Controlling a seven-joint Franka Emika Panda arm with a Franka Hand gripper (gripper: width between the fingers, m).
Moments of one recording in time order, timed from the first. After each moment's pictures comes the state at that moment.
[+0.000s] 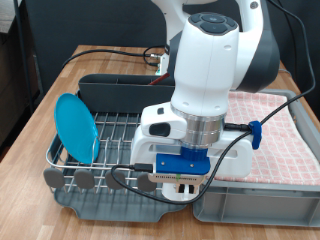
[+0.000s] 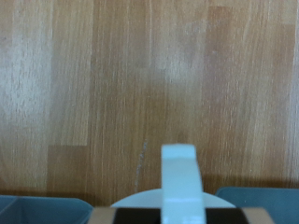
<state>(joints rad) 0.18 0.67 -0.20 -1.57 0.06 2.40 0.69</state>
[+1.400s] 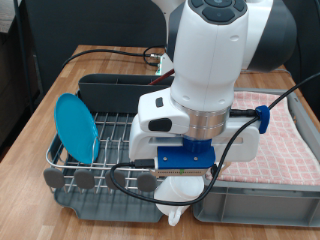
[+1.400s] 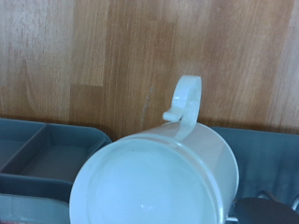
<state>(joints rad) 0.15 0.73 -0.19 -1.28 0.06 1.96 0.63</state>
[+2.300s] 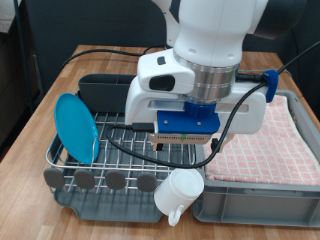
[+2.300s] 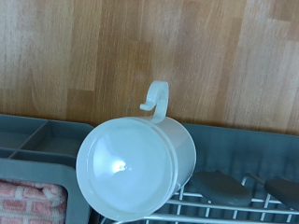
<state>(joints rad) 0.17 0.65 -0.21 -1.26 0.00 1.92 0.63</state>
